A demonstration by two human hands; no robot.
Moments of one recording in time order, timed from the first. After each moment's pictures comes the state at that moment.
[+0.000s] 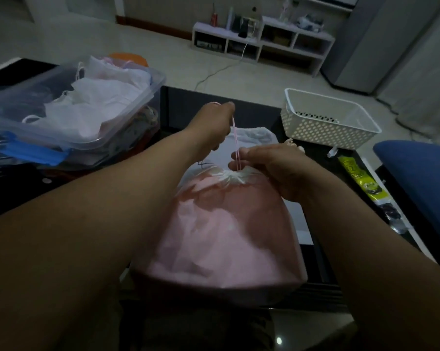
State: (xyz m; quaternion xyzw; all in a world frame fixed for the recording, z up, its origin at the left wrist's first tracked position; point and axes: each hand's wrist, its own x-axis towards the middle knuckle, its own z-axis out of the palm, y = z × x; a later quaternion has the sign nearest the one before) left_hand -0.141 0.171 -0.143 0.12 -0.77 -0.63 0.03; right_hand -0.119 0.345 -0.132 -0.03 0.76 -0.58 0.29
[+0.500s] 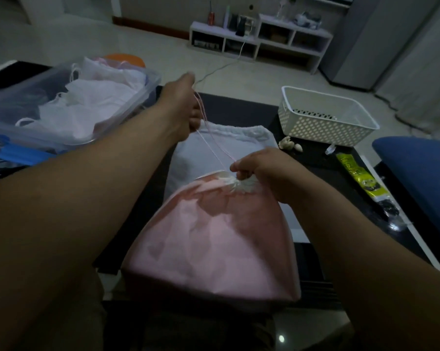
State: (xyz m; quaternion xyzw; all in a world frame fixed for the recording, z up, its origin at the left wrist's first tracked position) left_hand -0.143 0.134 -0.120 0.22 -0.57 -0.79 0.06; right_hand -0.125 0.339 -0.148 -0.02 0.85 -0.48 0.22
